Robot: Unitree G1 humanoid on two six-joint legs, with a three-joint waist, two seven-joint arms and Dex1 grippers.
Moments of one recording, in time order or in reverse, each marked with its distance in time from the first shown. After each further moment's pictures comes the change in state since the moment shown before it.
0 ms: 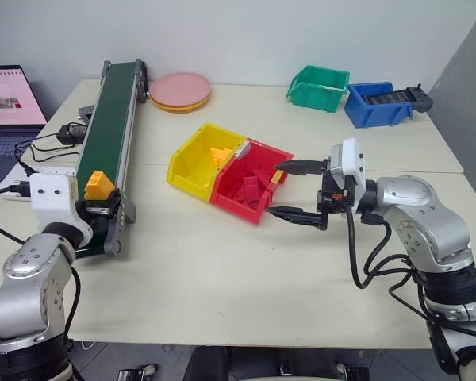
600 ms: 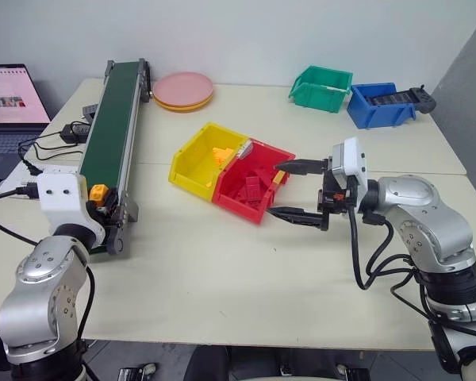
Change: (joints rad) left arm -0.033 -0.046 -0.028 -0.192 -0.016 0.126 0.099; right arm -0.006 -0.008 -0.001 -0.001 0.015 0.001 0.002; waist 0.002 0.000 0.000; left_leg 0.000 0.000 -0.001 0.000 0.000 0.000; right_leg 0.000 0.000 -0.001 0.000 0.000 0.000
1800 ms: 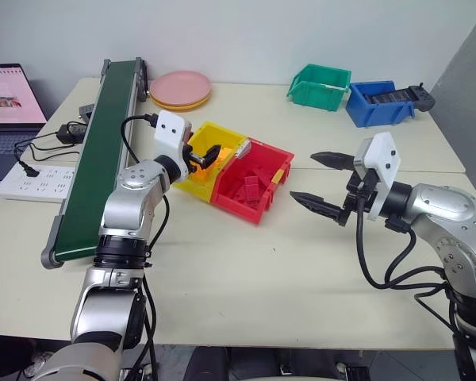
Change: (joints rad) left arm -0.573 -0.068 -0.421 0.696 0.113 -0.366 -0.326; right arm 0.119 -0.101 -0.148 -0.250 0.017 0.244 -0.287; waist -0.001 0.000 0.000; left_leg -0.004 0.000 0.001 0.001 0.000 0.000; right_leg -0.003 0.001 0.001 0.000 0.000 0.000
